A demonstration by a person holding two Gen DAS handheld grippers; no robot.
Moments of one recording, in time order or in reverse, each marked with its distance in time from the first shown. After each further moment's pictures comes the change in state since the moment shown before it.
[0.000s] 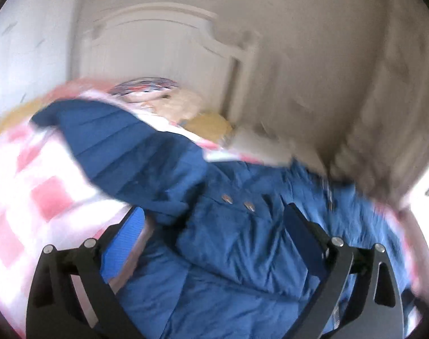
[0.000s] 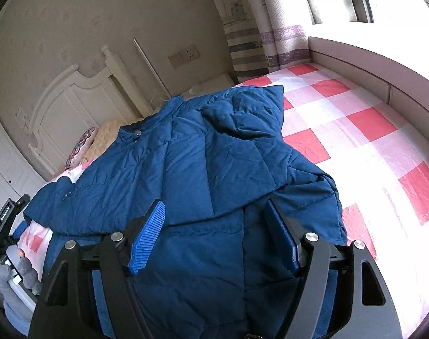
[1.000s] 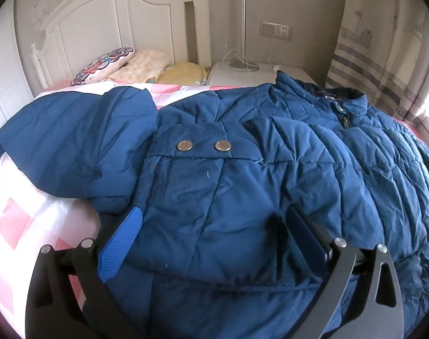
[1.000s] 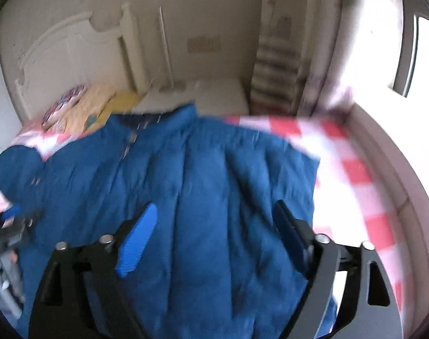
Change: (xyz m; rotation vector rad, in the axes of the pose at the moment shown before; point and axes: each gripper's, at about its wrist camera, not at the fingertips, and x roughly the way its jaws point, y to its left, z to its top) left arm 0.074 -0.030 -0.028 0.206 0.228 -0.011; right arm 0.069 0.068 0.083 -0.351 0.037 -0.184
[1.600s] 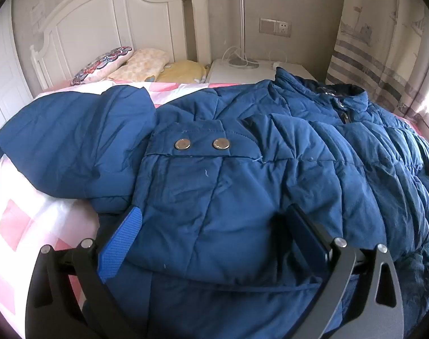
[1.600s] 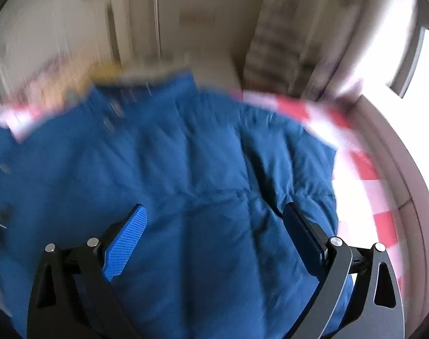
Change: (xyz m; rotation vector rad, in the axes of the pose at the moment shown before) left arm 0.003 -0.002 0.001 0.006 0.008 0.000; right arm 0.016 0.041 -0.004 0.008 0.045 -0.062
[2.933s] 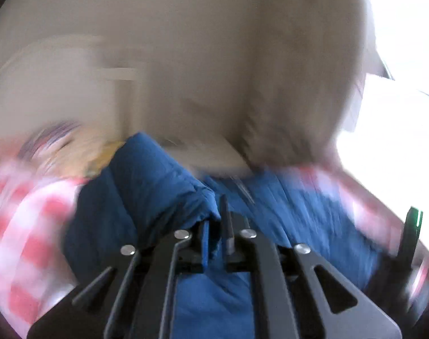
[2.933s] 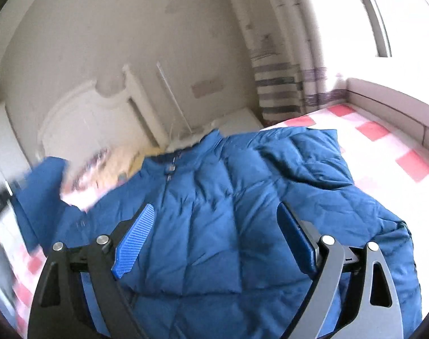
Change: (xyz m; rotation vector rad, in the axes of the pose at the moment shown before) left arm -0.106 -0.046 0.027 0.285 -0.318 -0.370; right arm -0.041 -0.028 -0.066 0.328 -0.277 0.250
